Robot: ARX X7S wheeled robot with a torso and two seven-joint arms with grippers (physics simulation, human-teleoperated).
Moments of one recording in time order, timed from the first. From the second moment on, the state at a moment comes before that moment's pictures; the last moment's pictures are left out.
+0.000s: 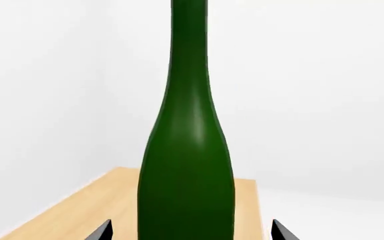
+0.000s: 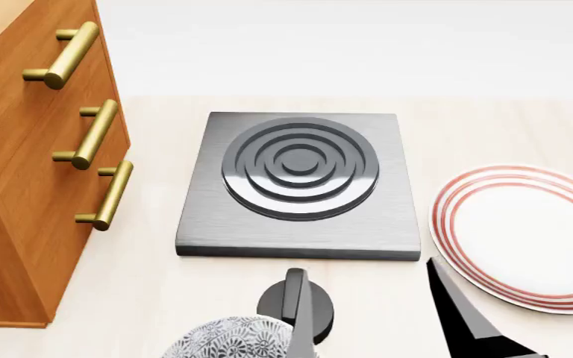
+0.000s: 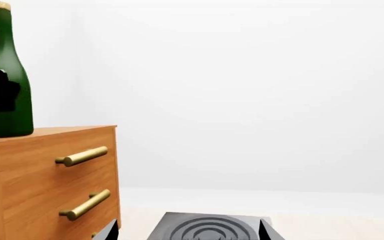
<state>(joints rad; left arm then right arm) -1.23 -0.64 0.50 -0.20 -0.88 -0.53 -0.51 0.30 0.89 -0.76 -0.87 0.66 0.05 0.90</state>
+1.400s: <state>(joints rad) -0.56 -0.89 0.72 0.93 -0.55 -0.42 -1.02 0.33 0.86 -0.79 -0.88 0.65 0.09 0.90</state>
